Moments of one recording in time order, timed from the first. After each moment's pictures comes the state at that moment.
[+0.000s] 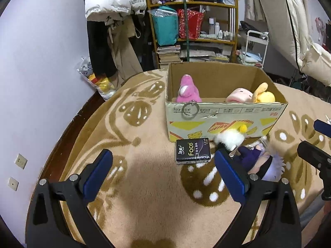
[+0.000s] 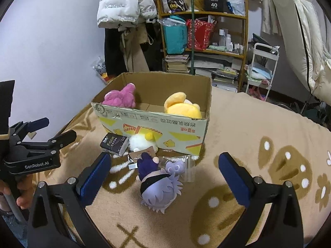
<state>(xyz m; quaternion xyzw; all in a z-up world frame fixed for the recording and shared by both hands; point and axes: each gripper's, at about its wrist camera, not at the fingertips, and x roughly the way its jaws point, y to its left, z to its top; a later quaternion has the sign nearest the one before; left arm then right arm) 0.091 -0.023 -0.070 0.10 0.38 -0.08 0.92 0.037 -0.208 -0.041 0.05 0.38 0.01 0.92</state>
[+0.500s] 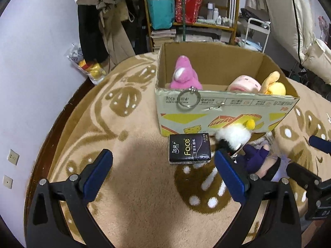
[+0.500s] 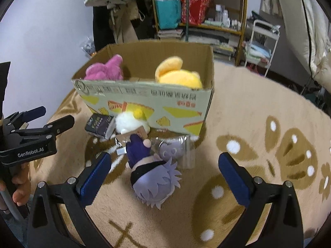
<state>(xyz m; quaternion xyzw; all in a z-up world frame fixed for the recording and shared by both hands) 0.129 -0.035 -0.104 0.09 0.43 -0.10 0.89 0.063 -0.210 -0.081 0.06 0.47 0.00 0.88</state>
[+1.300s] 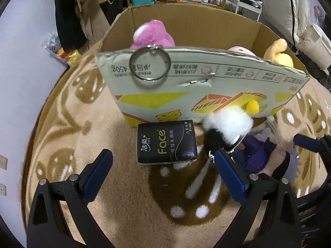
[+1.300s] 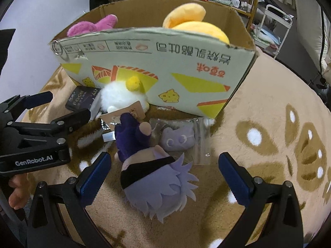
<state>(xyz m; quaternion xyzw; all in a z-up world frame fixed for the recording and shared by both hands) 0.160 -0.062 -0.155 0.10 0.49 -0.14 0.85 0.096 -0.191 -0.133 0.03 0.54 -0.01 0.84</state>
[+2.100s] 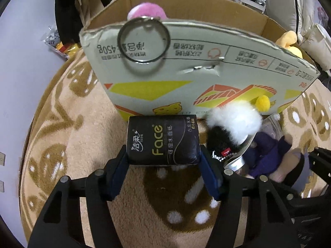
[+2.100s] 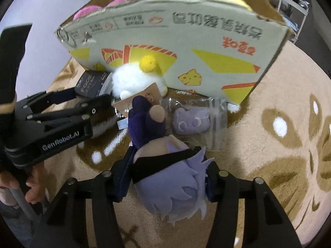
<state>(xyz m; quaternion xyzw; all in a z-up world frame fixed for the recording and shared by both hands) 0.163 -0.065 -0.170 0.09 0.50 -0.14 0.85 0.100 -0.191 -0.146 0.08 0.57 0.05 0.82</state>
